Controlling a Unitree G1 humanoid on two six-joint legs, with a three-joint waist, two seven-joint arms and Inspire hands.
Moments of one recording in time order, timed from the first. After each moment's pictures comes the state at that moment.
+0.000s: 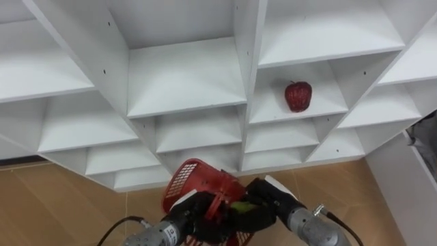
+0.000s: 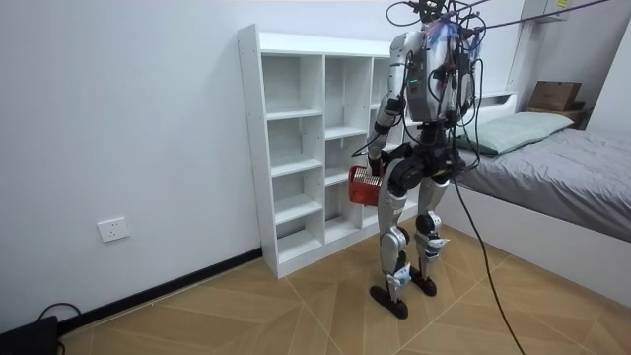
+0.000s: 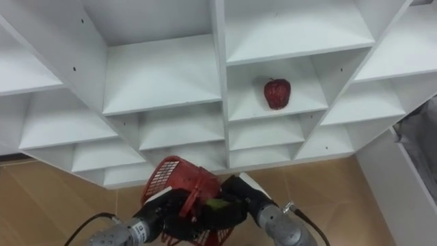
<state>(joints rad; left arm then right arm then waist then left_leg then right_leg) -0.06 0.20 -0.47 0.76 -0.16 -0.16 -0.29 -0.07 -0.22 0.39 0.71 -0.18 -0.18 0.19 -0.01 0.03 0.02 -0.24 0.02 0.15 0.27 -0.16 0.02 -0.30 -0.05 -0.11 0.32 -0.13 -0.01</state>
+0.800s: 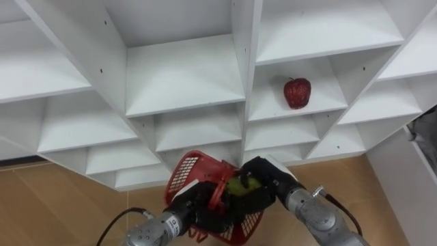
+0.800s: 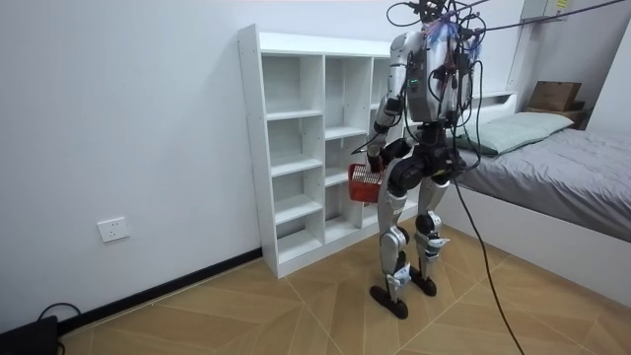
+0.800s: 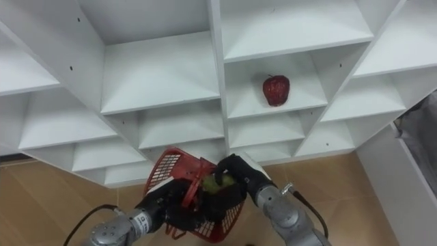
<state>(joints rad) -0.08 0.19 -0.46 0.74 -0.19 -0.16 -0.29 -0.14 -0.22 0.38 0.70 -0.15 -0.18 0.16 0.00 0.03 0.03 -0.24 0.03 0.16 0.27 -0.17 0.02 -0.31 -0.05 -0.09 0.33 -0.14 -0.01</state>
